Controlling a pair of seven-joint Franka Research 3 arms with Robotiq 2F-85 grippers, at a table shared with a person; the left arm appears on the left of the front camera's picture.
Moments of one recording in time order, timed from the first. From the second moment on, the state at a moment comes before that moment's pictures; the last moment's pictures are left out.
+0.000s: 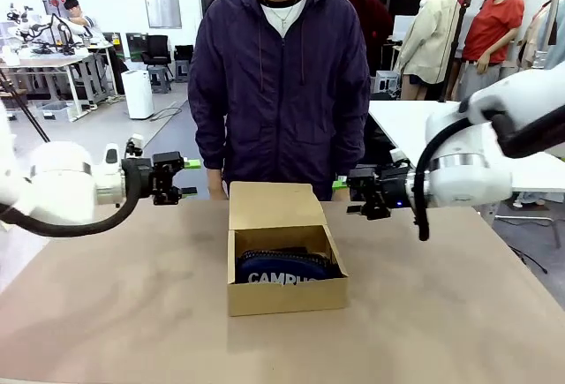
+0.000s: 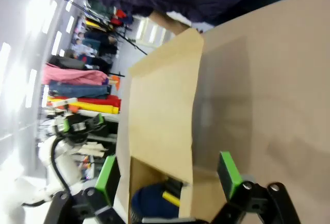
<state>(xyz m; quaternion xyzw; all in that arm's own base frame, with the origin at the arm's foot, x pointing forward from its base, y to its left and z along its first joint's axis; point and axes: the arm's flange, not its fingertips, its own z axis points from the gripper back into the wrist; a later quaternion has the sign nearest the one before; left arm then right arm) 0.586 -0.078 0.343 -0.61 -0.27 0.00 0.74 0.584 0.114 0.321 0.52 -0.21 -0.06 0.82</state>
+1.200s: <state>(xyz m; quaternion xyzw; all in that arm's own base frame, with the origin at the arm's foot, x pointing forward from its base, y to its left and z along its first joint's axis) 0.634 -0.148 0.265 -0.64 -0.17 -0.04 0.75 0.661 0.159 0.265 0.58 -0.09 -0.05 0.81</state>
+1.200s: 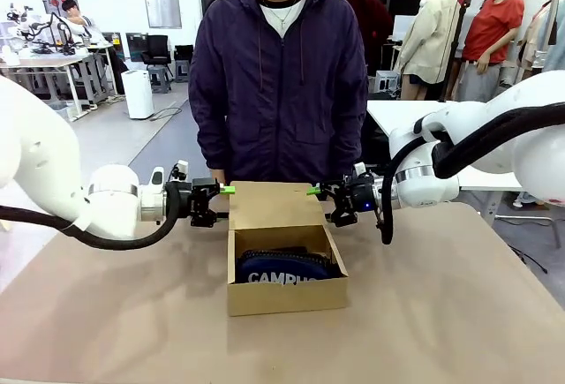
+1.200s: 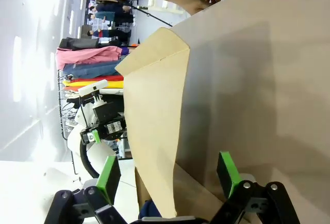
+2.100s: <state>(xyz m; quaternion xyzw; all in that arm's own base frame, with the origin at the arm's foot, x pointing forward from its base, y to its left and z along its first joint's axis) 0.633 -0.154 0.260 -0.65 -0.14 -0.06 0.74 0.661 0.161 0.265 0.63 -0.05 -0.02 0.78</state>
